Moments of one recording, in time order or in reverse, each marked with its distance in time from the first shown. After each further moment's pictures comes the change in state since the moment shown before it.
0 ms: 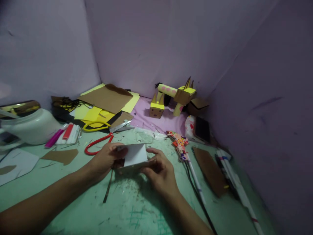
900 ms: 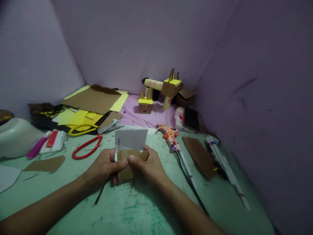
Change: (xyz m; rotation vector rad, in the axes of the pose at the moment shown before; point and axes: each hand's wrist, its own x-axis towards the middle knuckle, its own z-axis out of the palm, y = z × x) left_hand -0.004 -0.005 0.018 0.252 -0.113 -0.045; right_hand 0.005 -0.011 0.012 0.482 -0.099 0.392
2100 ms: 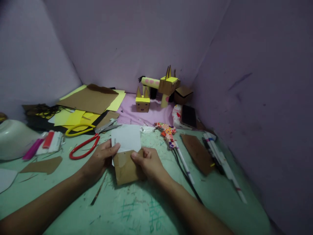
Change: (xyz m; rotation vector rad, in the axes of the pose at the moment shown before) left_hand 0.012 -0.002 -0.004 -0.291 0.062 0.129; right_hand 0.005 0.002 -0.005 0.020 0.056 0.154
